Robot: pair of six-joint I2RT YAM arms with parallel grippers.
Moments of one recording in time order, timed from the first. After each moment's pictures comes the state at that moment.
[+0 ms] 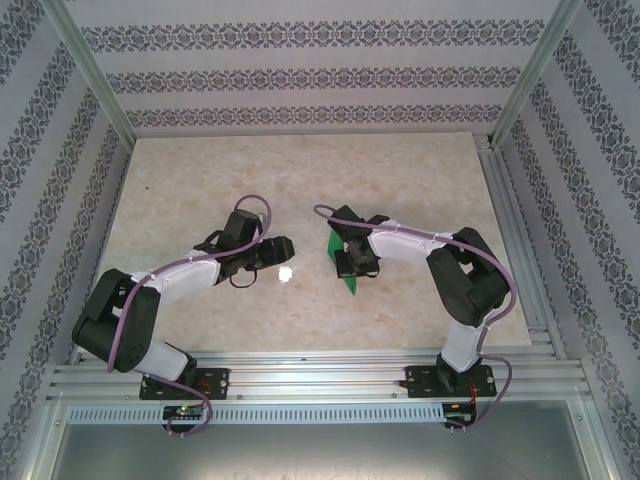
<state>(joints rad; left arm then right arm) -0.46 1.48 0.73 -0.10 0.28 -0.73 0.65 1.82 1.12 -0.69 -0.02 0.47</state>
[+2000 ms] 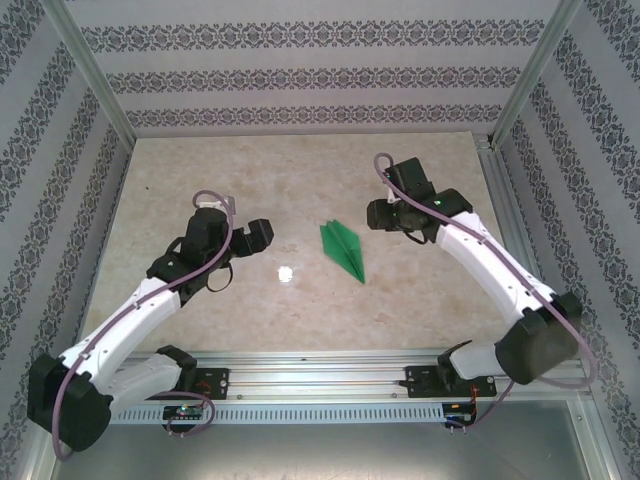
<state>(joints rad) -0.46 1.00 0.76 -0.34 -0.03 -0.65 0.44 1.35 1.25 -0.83 0.06 0.30</state>
